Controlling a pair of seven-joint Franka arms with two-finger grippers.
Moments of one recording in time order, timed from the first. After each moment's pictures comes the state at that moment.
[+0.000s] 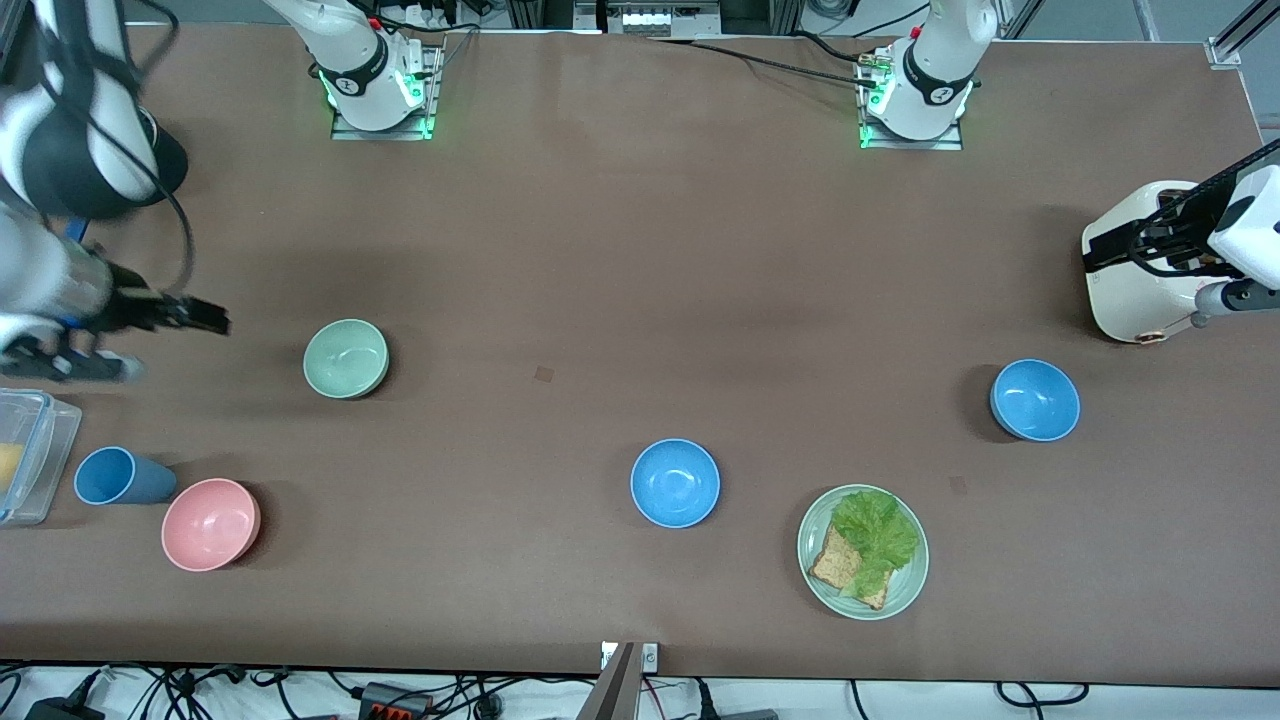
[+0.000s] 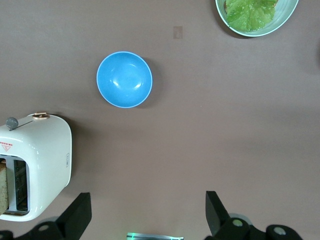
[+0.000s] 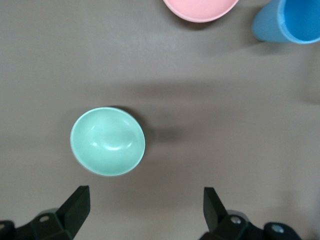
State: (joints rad) left arm 0.13 0.06 -0.09 -1.61 -0.01 1.51 -0.07; right arm -0.03 0.30 -0.03 -1.73 -0.03 1.85 -0.01
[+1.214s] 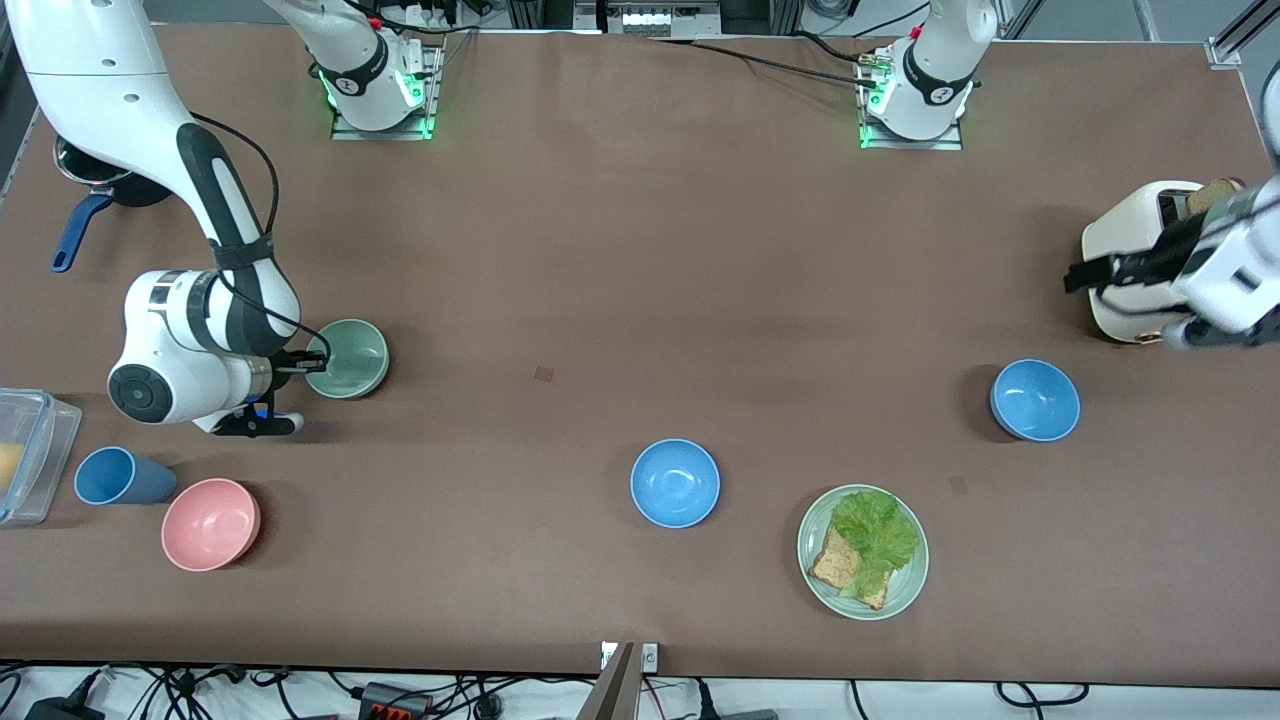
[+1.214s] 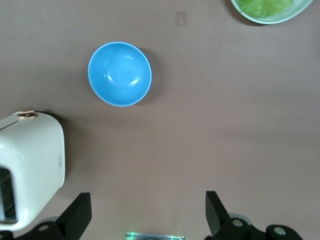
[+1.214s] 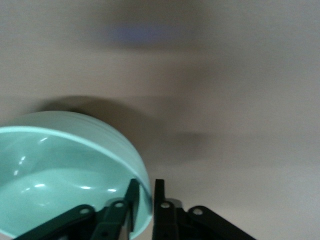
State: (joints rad) left arm 0.14 0.19 -0.08 -1.62 0.00 1.57 -0.06; right arm -0.02 0.62 0.01 -1.73 -0.02 1.92 -0.02
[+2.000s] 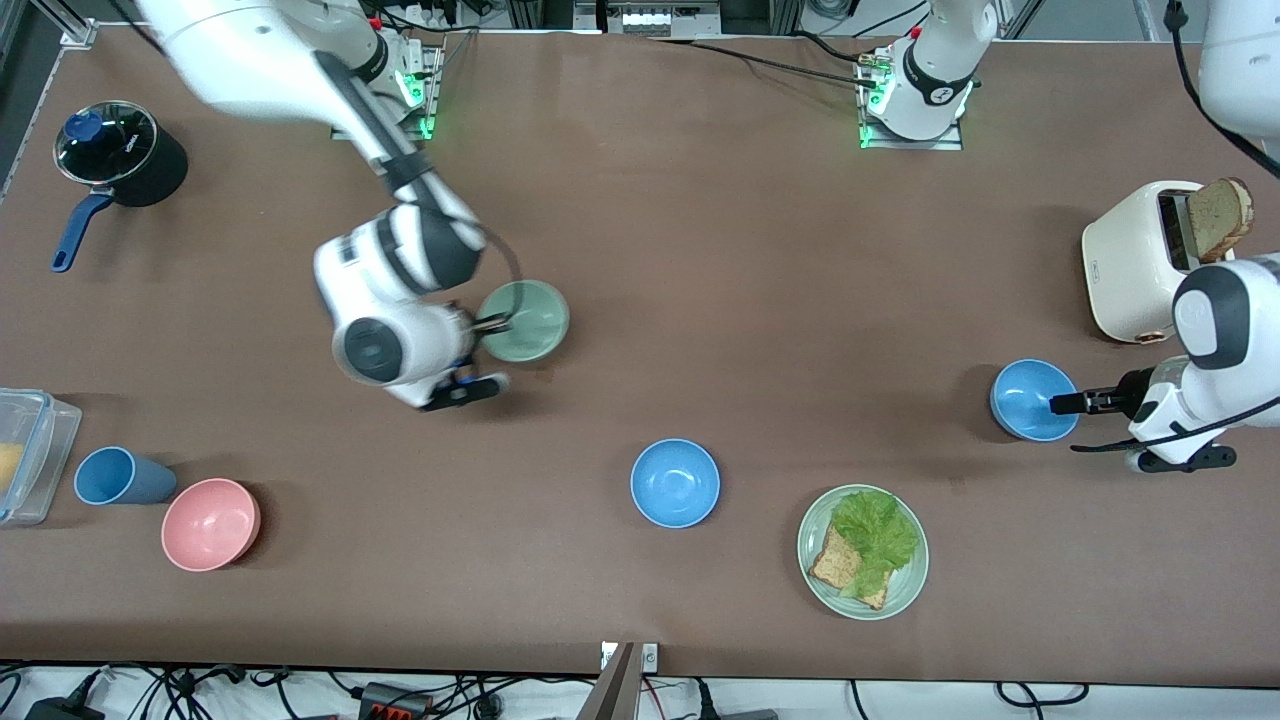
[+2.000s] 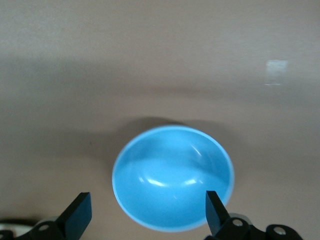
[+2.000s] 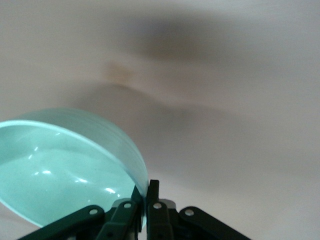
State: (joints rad) left arm 0.29 0.59 -0.07 -1.62 0.03 2.03 0.11; right arm 0.26 0.61 0.26 -1.62 0.11 1.87 0.22
